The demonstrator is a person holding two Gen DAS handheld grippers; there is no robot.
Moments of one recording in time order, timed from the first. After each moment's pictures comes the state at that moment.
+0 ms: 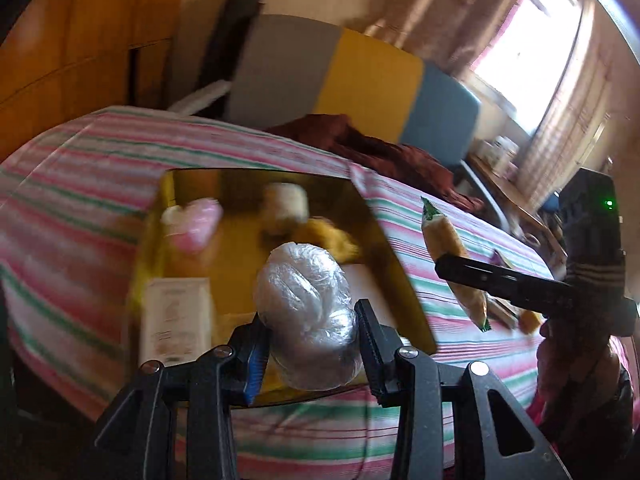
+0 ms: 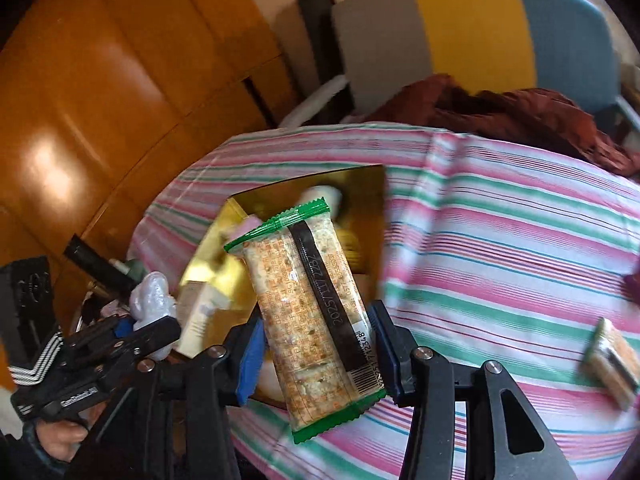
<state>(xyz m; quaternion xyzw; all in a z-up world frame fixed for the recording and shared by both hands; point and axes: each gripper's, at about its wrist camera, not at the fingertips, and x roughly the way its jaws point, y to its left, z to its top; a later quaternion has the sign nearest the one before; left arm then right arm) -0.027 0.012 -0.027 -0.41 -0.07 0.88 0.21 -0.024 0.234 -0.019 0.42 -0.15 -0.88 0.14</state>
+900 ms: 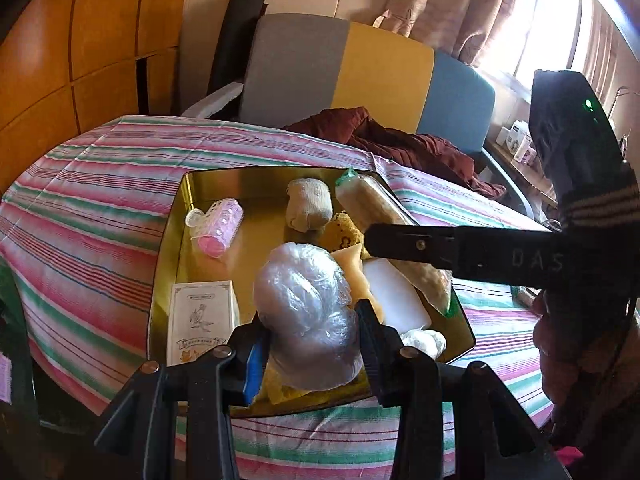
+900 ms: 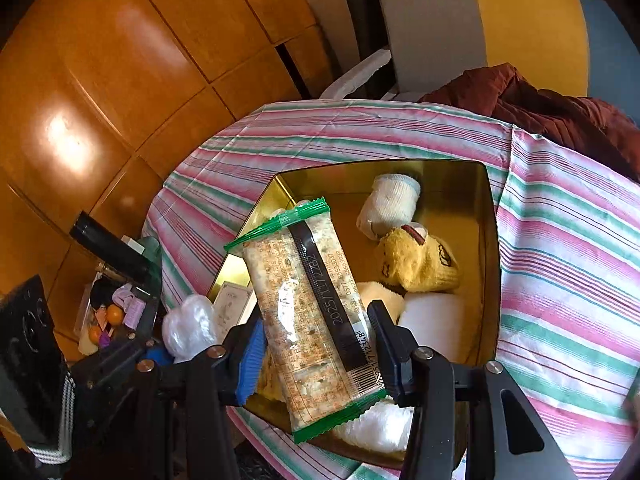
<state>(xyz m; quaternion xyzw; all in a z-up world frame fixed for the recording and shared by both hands) -0.035 0.023 -0.036 -0.41 -0.02 0.89 0.19 -0.075 0.162 -0.026 0.46 -0.13 -0.86 0.17</state>
